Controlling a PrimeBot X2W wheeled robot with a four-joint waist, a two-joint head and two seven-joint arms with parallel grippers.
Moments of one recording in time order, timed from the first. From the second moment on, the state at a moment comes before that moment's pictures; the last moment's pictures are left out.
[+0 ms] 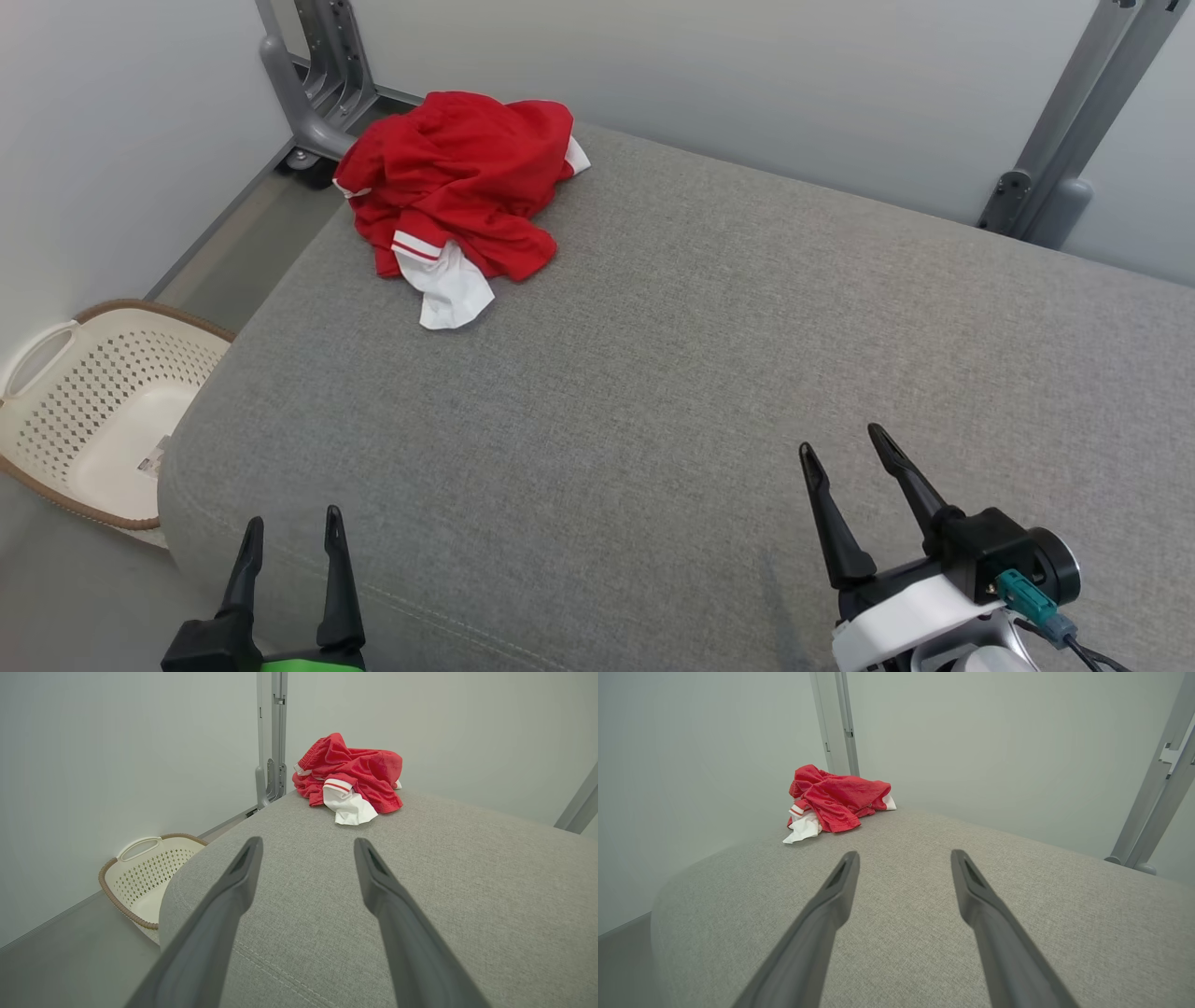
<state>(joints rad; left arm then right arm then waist) 0.13 0.05 -0.04 0.12 -0.19 0.01 -0.26 0.02 -0.05 0.17 0.11 0.09 0.13 -0.26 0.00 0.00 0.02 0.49</state>
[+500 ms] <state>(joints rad) -0.14 0.15 0.01 0.14 -0.13 -0.05 -0.26 -0.04 -0.05 0.12 0.08 0.03 0.13 -0.26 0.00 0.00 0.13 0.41</state>
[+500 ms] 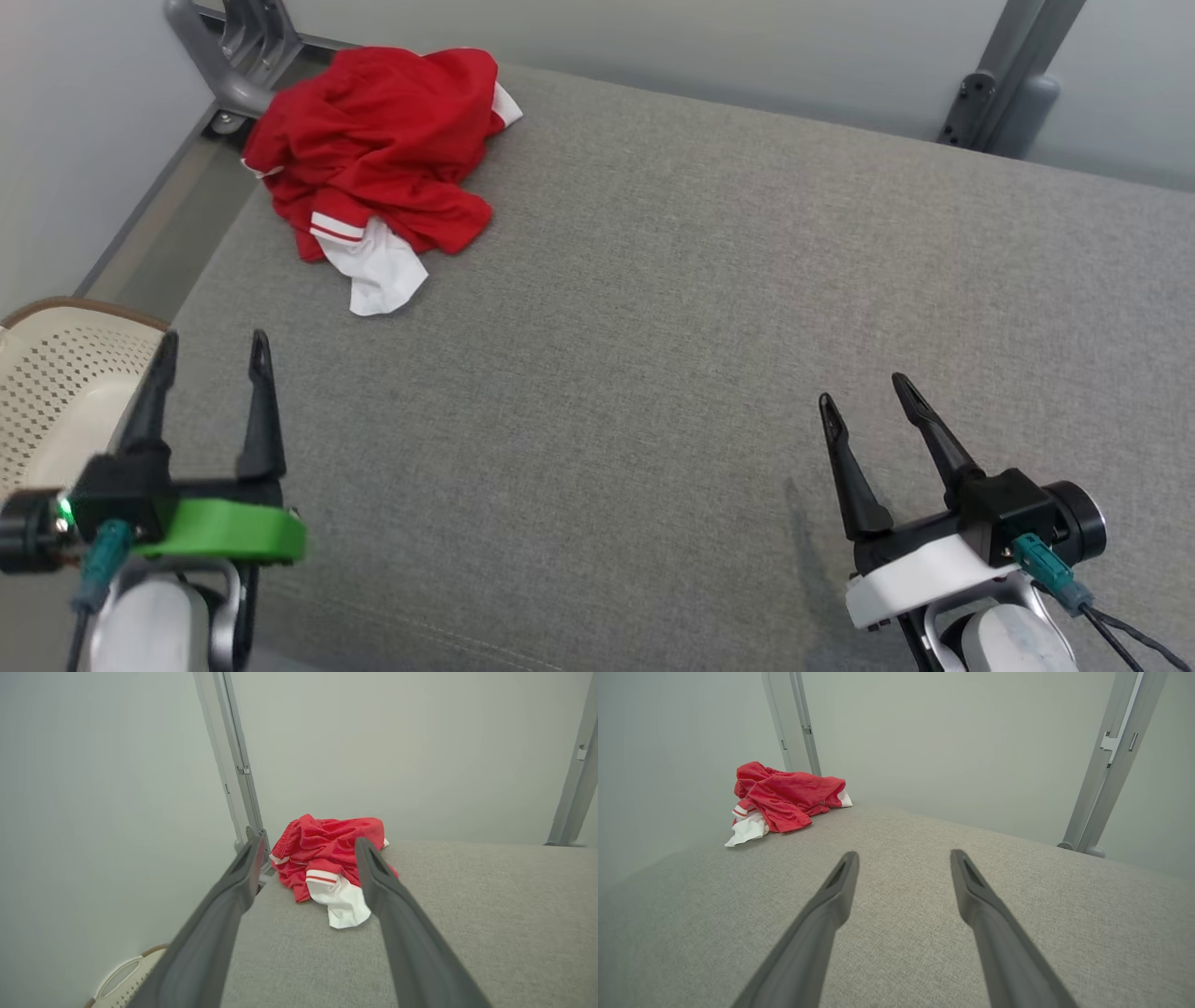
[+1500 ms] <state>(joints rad) -0.82 0.52 -0.16 0.71 -0.27 -0.11 0.00 -0.15 -0.05 0.09 -0.02 -0.04 0.13 -0.26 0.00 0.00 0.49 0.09</state>
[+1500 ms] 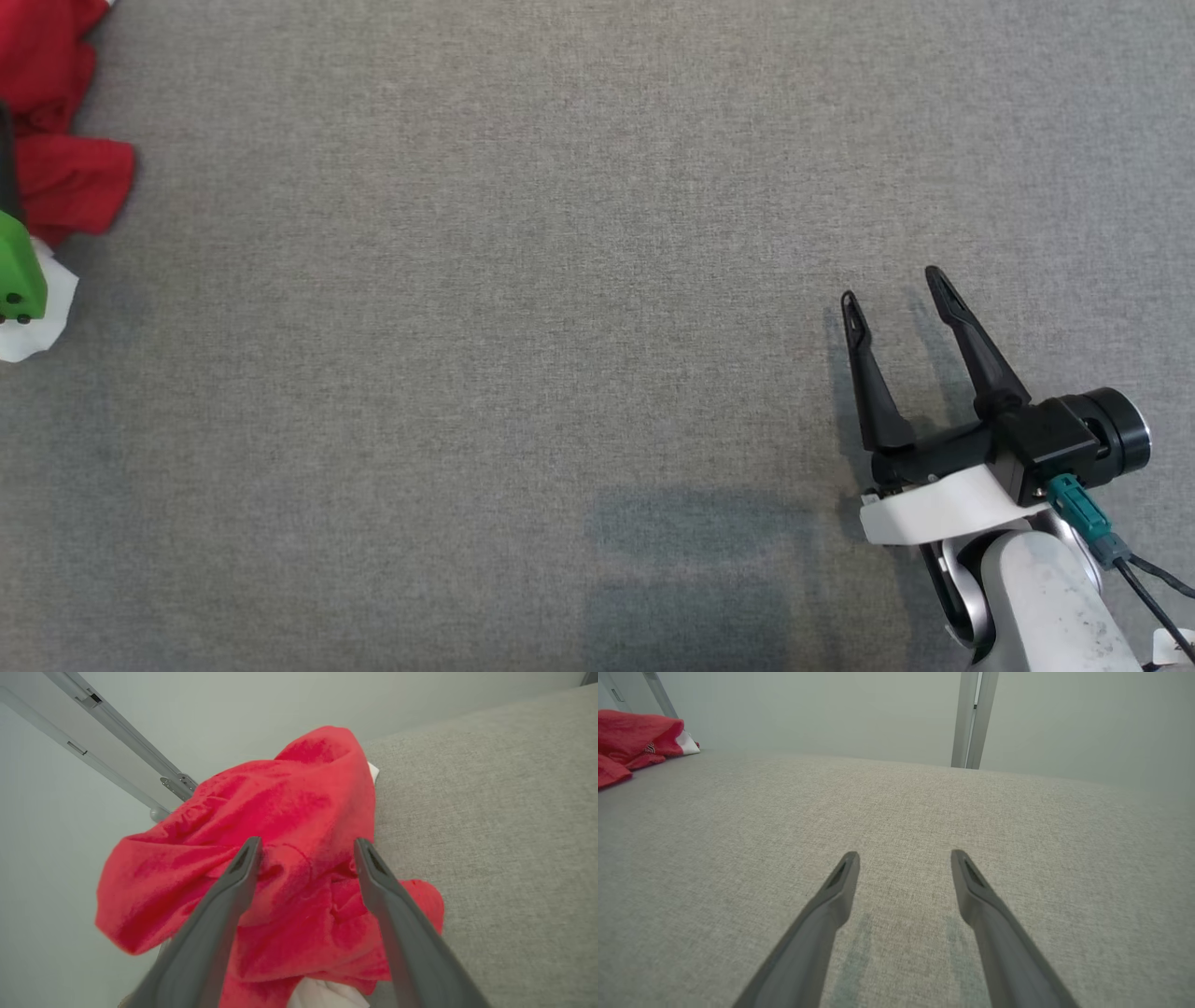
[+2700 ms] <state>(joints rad) -0.84 0.48 -0.34 0.52 -0.28 -0.12 -0.11 -0.06 -0.05 0.10 0.06 0.08 0.13 -0.26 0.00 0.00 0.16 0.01</state>
